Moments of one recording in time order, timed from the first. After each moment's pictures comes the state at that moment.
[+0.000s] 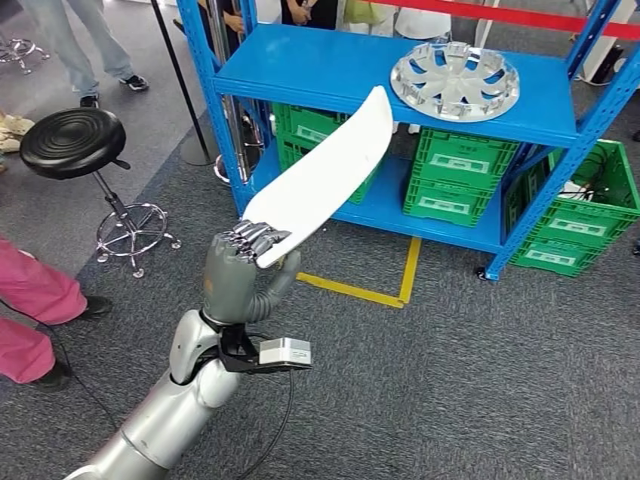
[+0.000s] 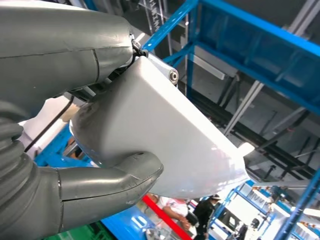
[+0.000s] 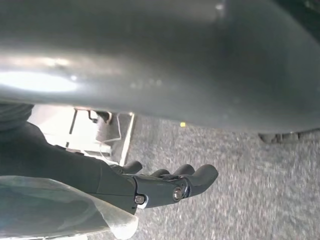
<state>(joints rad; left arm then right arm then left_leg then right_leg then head) -0.29 -0.09 -0.42 -1.43 -0.97 0.70 -0.40 -0.06 0.06 0.28 -0.17 -0.22 -0.12 0.36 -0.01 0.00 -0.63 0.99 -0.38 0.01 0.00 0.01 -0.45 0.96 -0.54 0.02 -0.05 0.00</state>
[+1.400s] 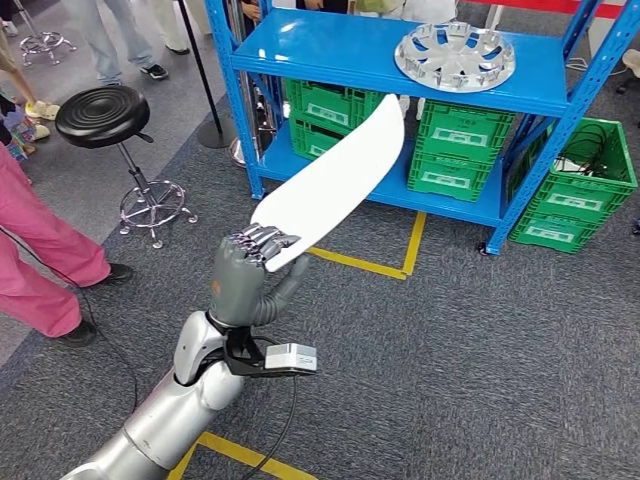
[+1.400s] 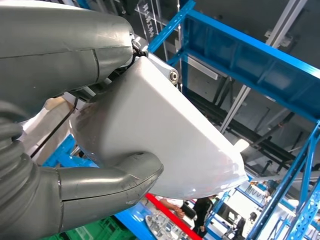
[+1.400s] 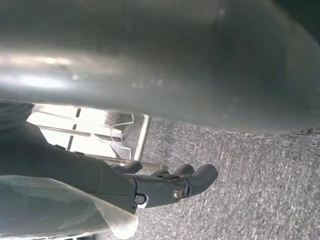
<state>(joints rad) -0.30 -0.07 -0.46 -1.43 -0.95 0.70 -0.39 -0.05 0.06 0.28 -0.17 -0.19 -0.12 0.35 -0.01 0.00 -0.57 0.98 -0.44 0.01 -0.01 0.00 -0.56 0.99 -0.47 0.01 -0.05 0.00</state>
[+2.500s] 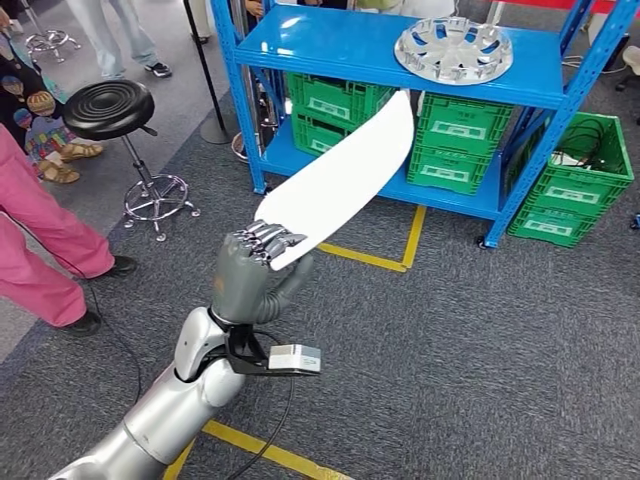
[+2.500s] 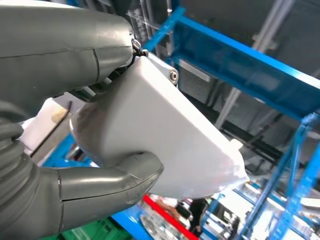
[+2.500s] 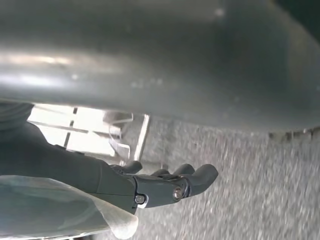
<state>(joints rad) -0.33 -0.05 -0.49 -1.43 -0.95 0.70 -0.36 -0.06 0.06 0.28 -0.17 -0.18 -0.12 0.35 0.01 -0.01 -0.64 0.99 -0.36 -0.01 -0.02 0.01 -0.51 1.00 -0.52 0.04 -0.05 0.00</state>
